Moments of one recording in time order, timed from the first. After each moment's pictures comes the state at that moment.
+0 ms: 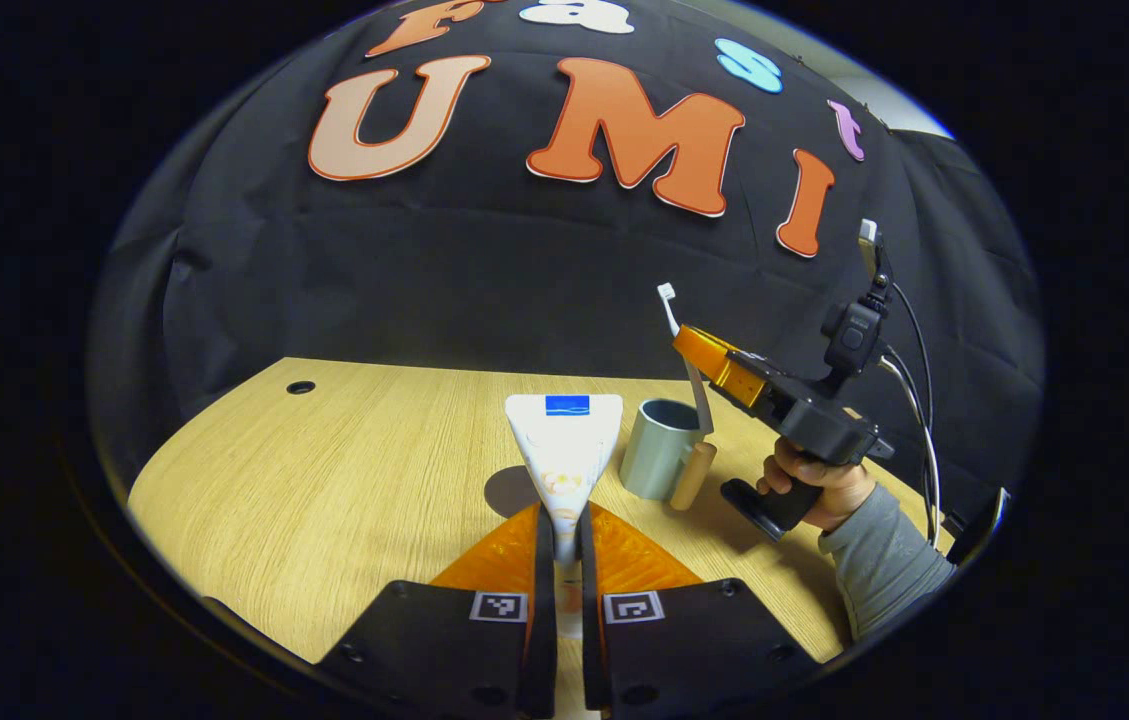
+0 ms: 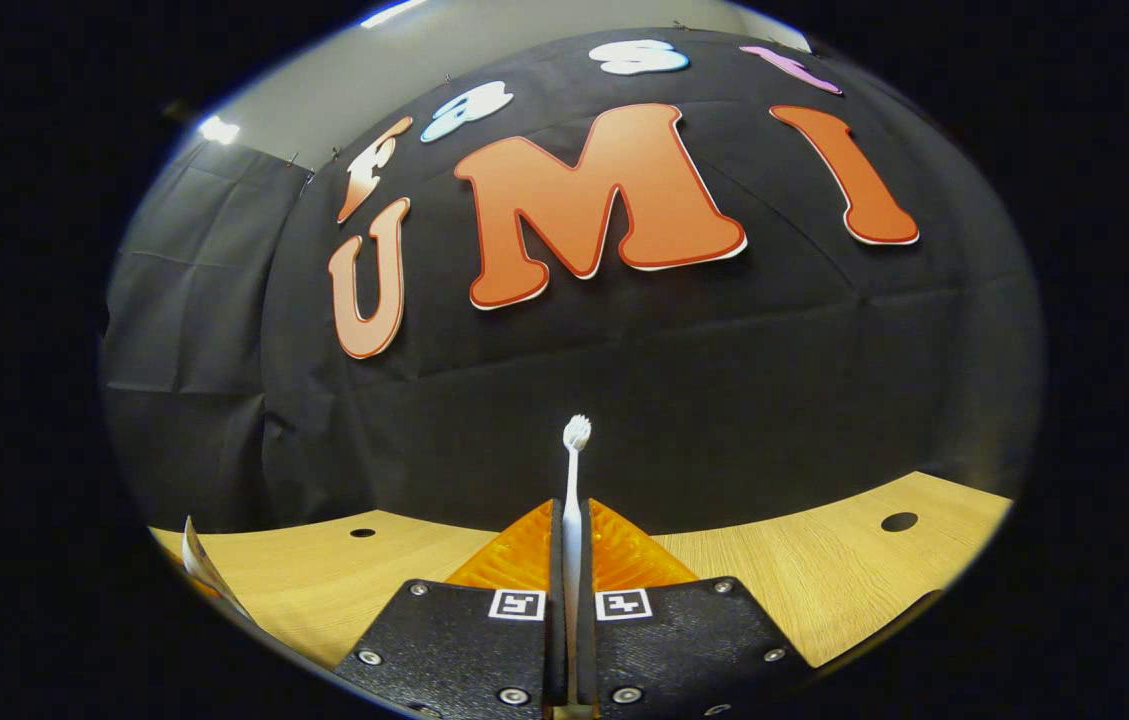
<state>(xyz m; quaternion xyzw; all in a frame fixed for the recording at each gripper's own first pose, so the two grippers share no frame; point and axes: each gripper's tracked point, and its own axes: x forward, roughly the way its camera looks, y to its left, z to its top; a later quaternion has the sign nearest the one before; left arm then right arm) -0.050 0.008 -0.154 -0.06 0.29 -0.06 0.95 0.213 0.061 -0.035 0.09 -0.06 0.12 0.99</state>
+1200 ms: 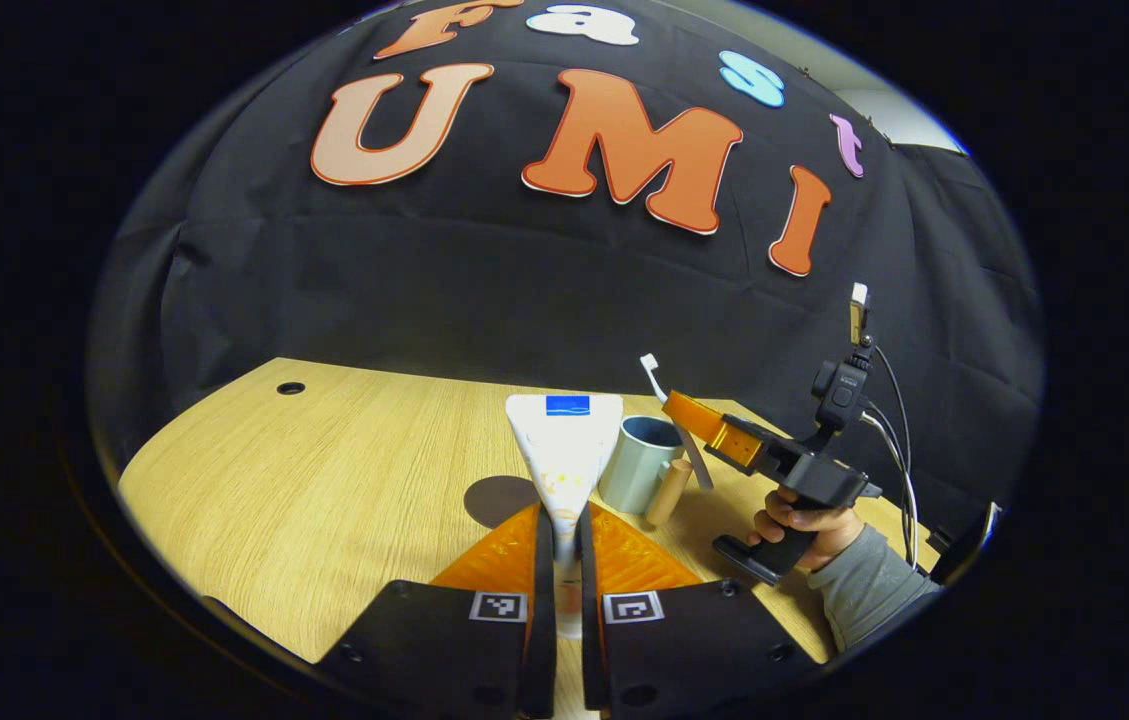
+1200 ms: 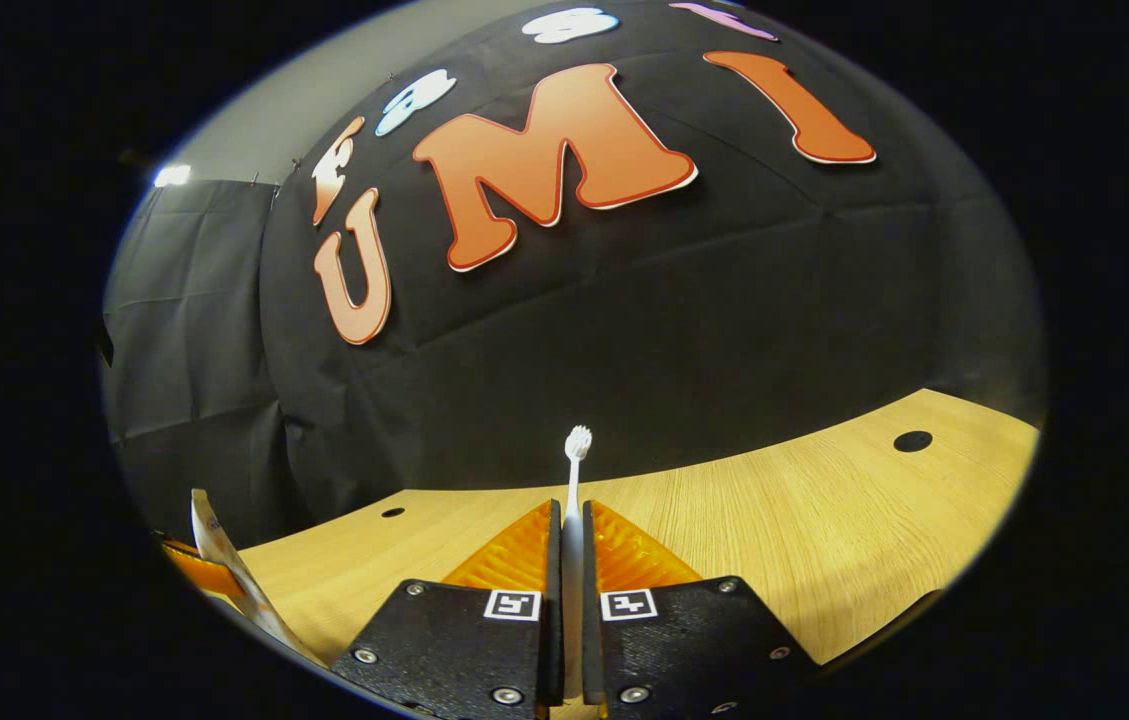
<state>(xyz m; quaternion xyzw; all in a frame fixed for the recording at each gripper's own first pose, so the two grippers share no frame) -0.025 -0.008 -0.129 -0.08 0.27 -0.07 0.96 0.188 0.049 -0.083 0.16 0.02 0.13 0.98</state>
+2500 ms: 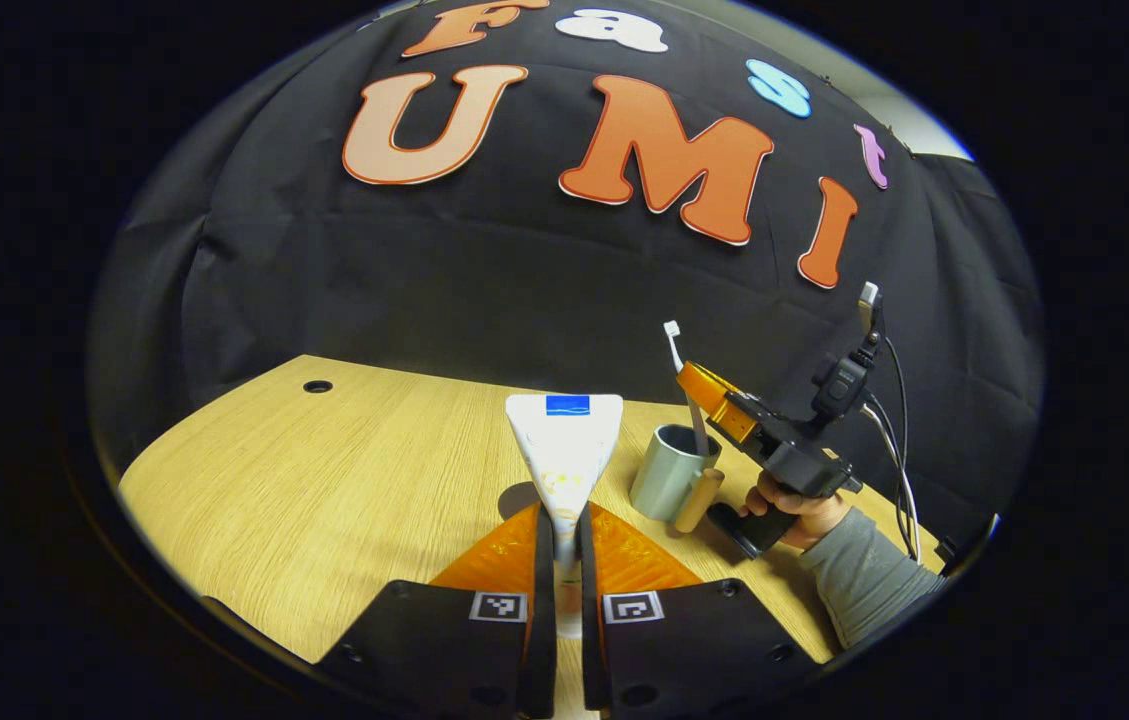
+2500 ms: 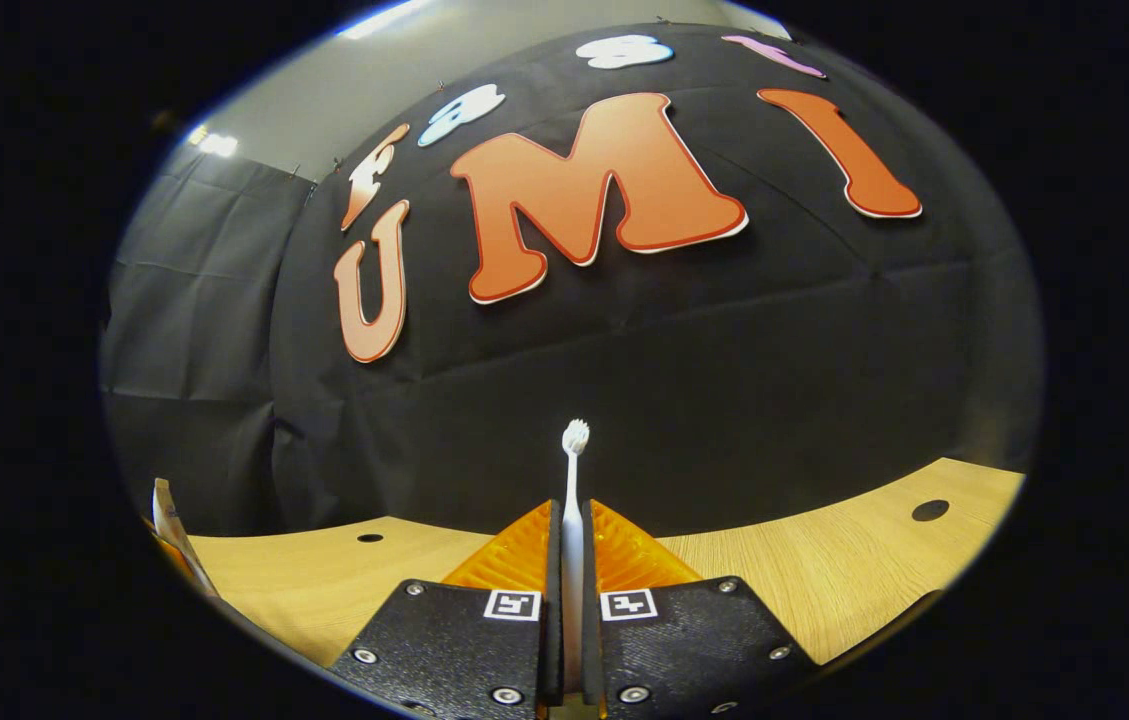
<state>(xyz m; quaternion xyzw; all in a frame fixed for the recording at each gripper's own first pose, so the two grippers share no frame) -0.022 0.022 -0.133 -0.09 0.26 -0.04 0.96 0.233 0.063 -0.048 0.11 -0.07 0.14 0.98</state>
